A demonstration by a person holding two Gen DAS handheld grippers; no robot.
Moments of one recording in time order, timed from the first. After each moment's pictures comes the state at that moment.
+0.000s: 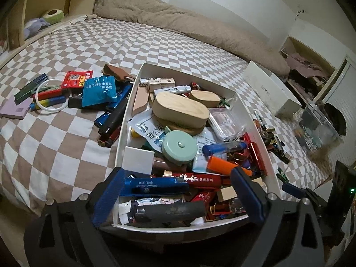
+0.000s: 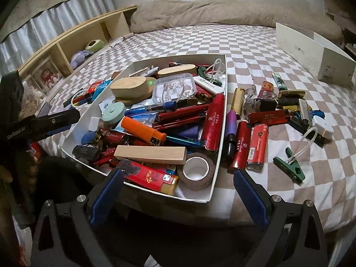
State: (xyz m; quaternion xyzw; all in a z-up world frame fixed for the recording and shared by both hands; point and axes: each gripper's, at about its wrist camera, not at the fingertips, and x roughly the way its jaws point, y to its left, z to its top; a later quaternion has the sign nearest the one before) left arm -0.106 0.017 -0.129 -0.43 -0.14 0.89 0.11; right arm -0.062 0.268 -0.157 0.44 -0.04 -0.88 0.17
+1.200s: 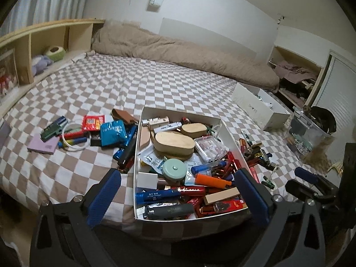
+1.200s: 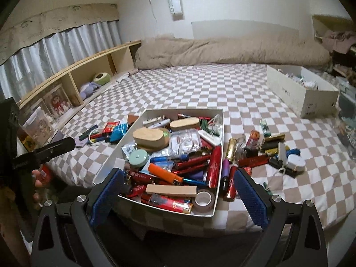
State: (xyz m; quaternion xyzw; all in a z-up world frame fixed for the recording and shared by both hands) left arm -0.054 0.009 -0.046 -0.34 -0.09 0.93 0.10; right arm -0.023 0.267 -0.063 0.34 -0.04 -0.93 0.16
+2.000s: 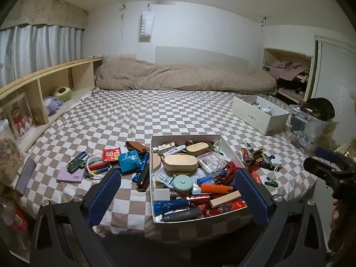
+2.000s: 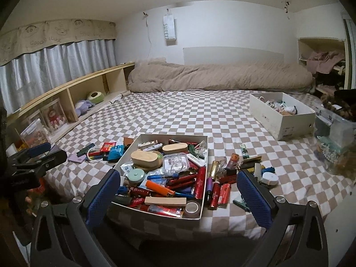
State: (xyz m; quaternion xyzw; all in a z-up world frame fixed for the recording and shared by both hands) left arm -0.001 0.020 -0.004 -0.27 -0.01 0.96 0.08; right arm 0.026 0.271 -0.019 0.27 -0.03 -0.96 0.11
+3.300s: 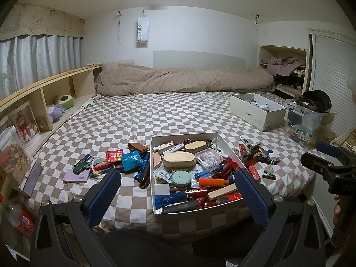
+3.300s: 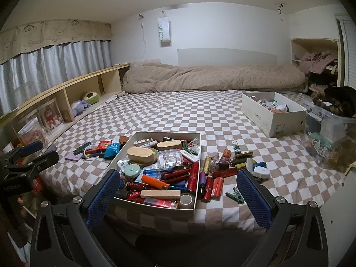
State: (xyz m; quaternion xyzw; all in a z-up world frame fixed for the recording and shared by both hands) left arm 0.025 0.029 0.000 -0.26 0.01 0.96 0.08; right arm 0.047 0.274 -0.017 0.26 -0.02 -0.96 0.09
